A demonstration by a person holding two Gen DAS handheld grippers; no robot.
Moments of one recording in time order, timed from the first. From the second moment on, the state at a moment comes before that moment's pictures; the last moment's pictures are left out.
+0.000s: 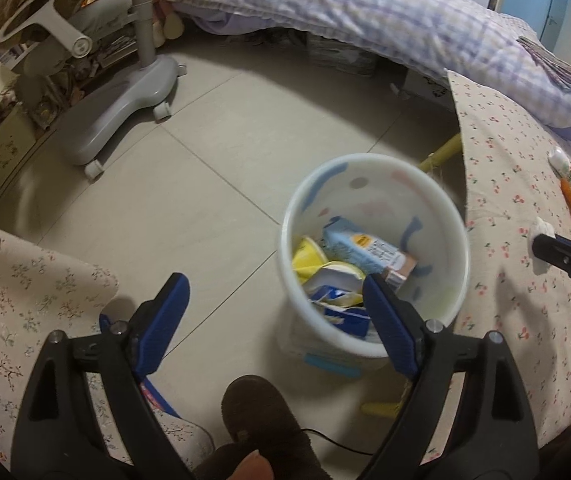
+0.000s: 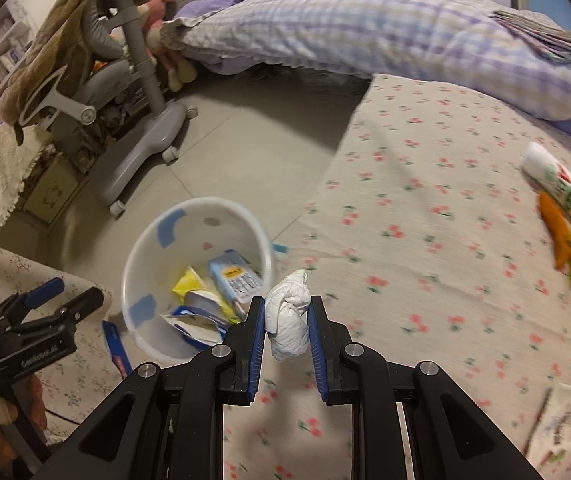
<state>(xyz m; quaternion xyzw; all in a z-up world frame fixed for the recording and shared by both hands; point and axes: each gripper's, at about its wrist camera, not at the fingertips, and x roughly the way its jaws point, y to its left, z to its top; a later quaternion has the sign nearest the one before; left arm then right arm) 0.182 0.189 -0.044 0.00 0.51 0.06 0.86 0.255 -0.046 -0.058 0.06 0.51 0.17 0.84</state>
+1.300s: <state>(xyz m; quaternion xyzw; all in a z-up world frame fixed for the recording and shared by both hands) 0.161 0.162 -0.022 0.00 0.49 0.00 0.87 0.225 -0.082 -0.016 0.02 0.45 0.15 0.88</state>
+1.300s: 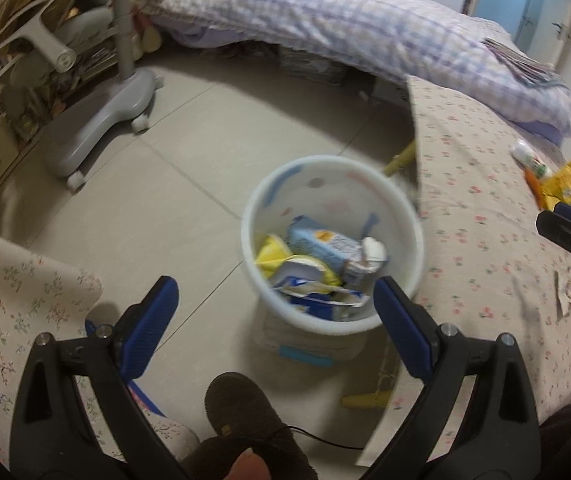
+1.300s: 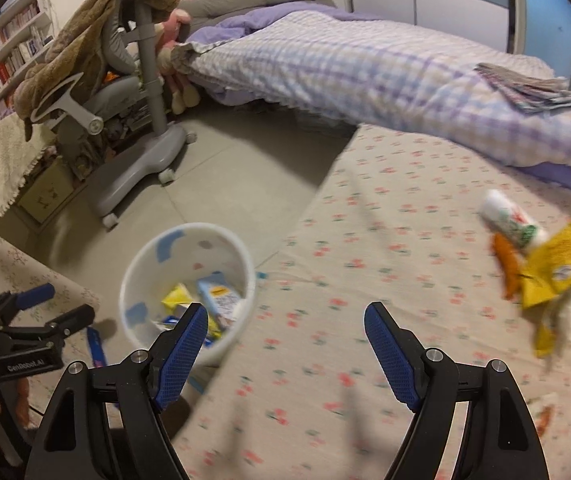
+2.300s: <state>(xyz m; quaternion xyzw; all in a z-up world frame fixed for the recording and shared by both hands) 0.134 -0.043 -0.009 0.08 0.49 -0.15 0.86 0.146 -0.317 0.001 0.07 0.44 -0.02 0.89</state>
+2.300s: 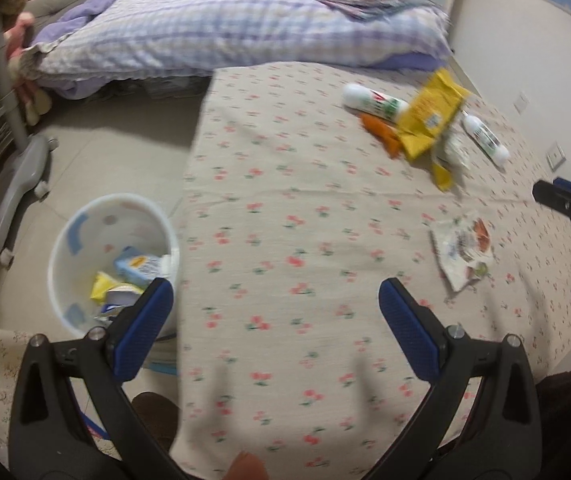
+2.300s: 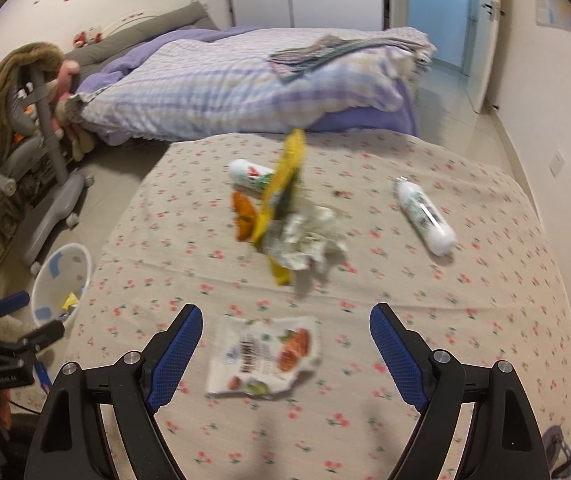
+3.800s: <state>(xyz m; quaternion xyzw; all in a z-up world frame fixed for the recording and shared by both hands) 0.135 -0.202 -0.047 0.13 0.51 -0.26 0.81 0.172 -0.460 -0.030 0.13 0.47 -0.15 0.86</state>
